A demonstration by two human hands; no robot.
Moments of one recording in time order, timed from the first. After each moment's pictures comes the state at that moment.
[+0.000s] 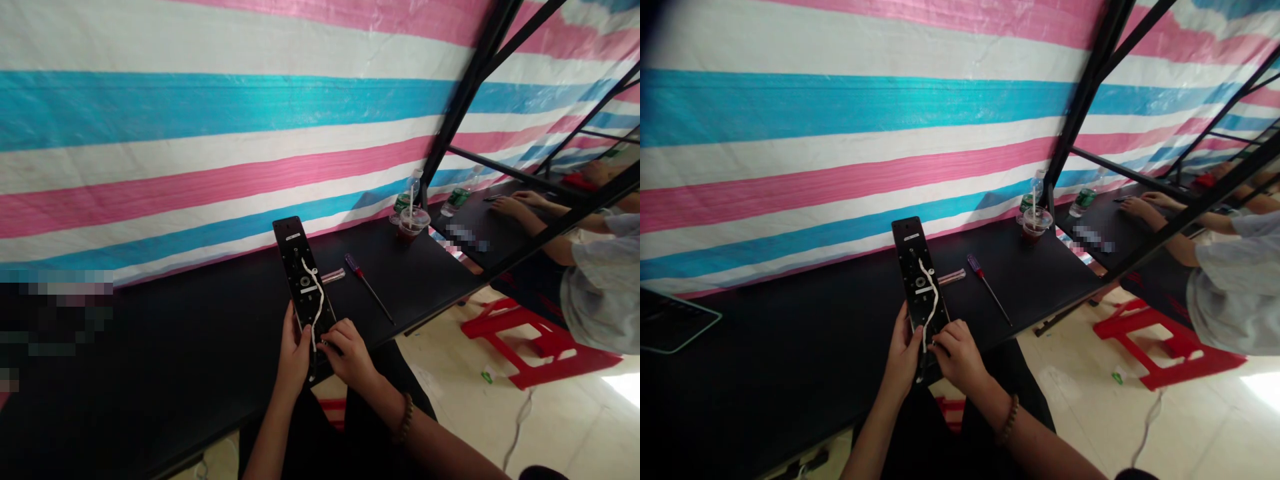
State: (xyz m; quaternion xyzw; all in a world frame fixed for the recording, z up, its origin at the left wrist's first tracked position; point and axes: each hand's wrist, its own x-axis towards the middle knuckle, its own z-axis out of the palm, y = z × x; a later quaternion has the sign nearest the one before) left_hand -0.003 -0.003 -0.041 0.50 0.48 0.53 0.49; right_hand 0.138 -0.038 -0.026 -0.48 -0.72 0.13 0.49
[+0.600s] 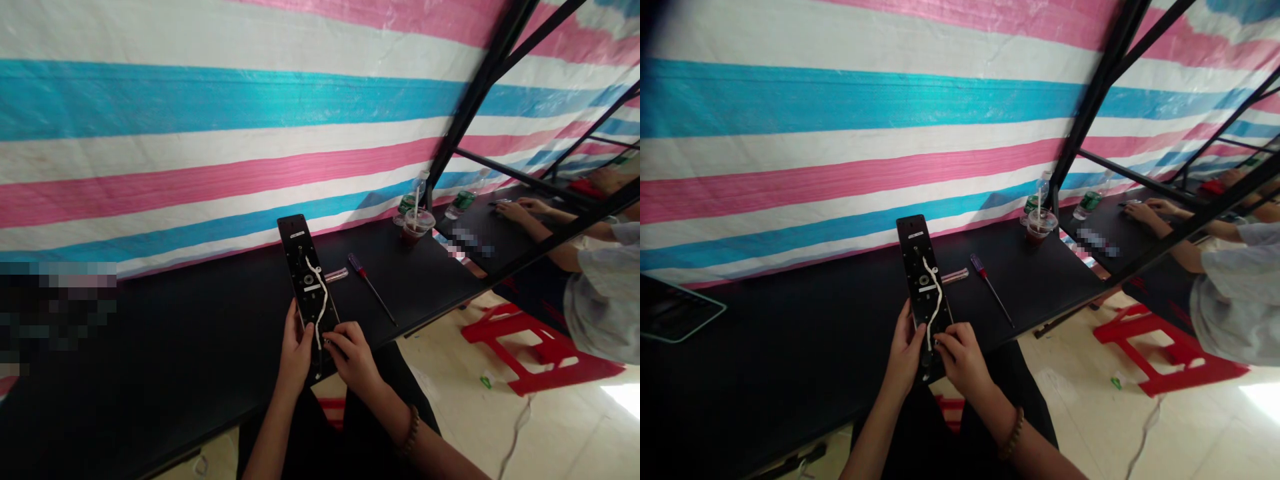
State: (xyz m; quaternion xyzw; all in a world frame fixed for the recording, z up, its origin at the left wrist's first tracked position) left_hand -0.001 -0.004 -0.043 0.47 0.48 0.54 0.50; right_hand 0.142 -0.052 -0.032 -0.50 -0.71 0.14 0.48
